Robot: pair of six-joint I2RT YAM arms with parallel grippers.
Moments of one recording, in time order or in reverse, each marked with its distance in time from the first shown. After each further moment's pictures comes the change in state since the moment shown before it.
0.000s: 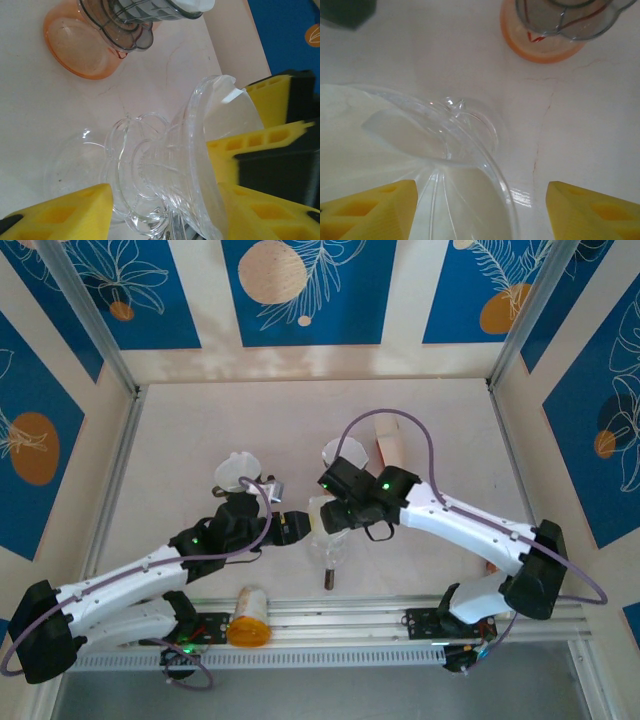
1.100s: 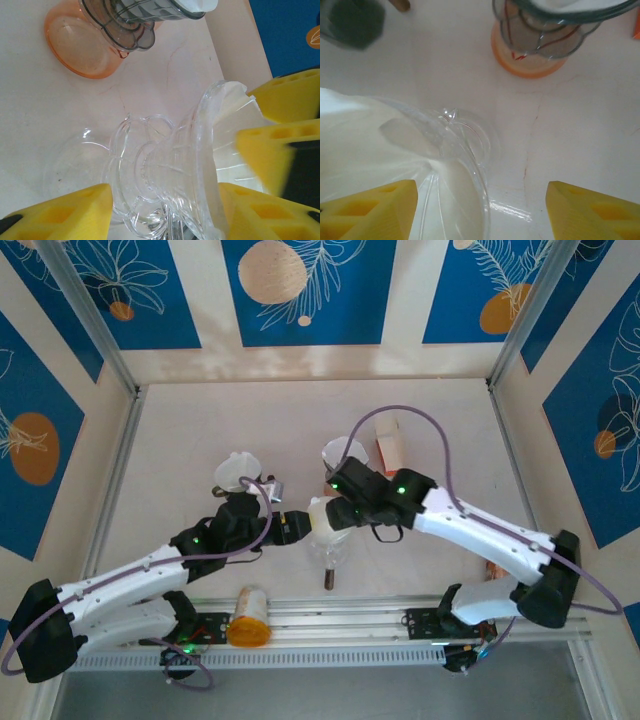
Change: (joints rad) left arm 0.000 0.008 0.000 0.004 0.000 -0.010; right arm 0.001 -0.125 -0.010 0.001 0.071 0.001
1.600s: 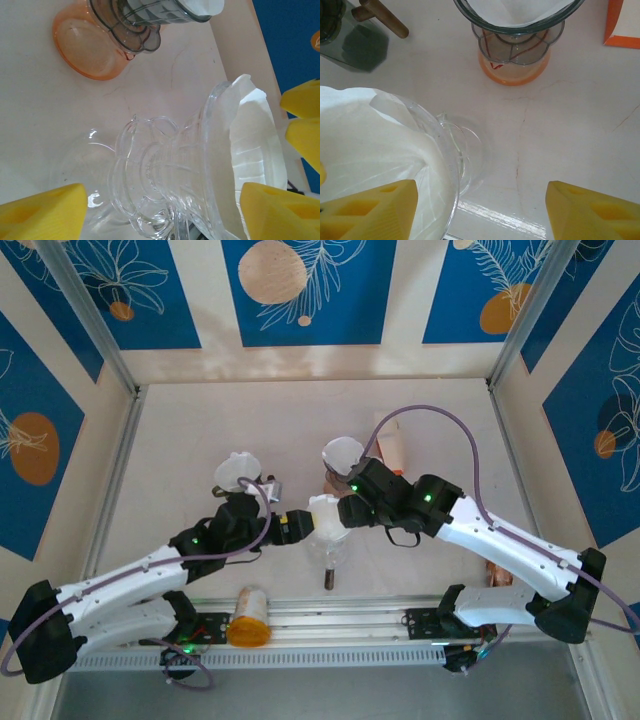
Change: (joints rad) left arm 0.001 -0.016 -0.005 -0.011 -0.019 -0.005; right arm -0.015 -0.101 -0.041 -0.003 0.024 0.035
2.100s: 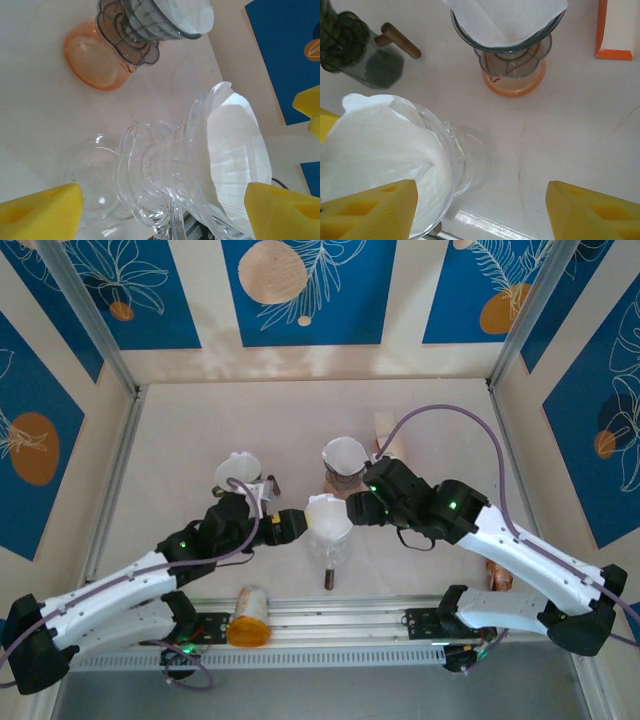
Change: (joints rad) left arm 0.002 -0.103 0.028 -0.108 -0.050 0.028; right arm -0.013 -0.114 -0.003 0.004 0.005 0.009
